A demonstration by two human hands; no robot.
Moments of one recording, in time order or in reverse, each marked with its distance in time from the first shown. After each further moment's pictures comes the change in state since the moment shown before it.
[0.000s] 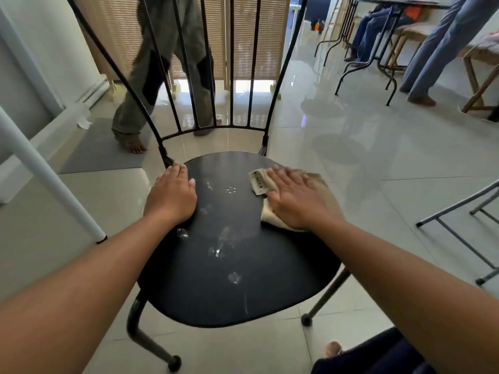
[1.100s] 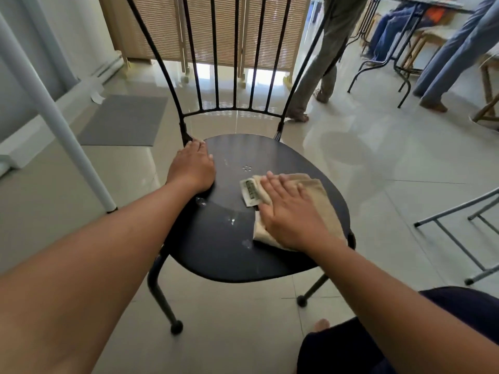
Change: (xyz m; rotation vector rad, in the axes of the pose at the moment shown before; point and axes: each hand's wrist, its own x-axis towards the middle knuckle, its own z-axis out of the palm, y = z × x) left_hand 0.002 -0.002 -0.001 -0.024 0.009 0.024; right_hand -0.072 -0.057 0.020 0.010 0.000 -0.098
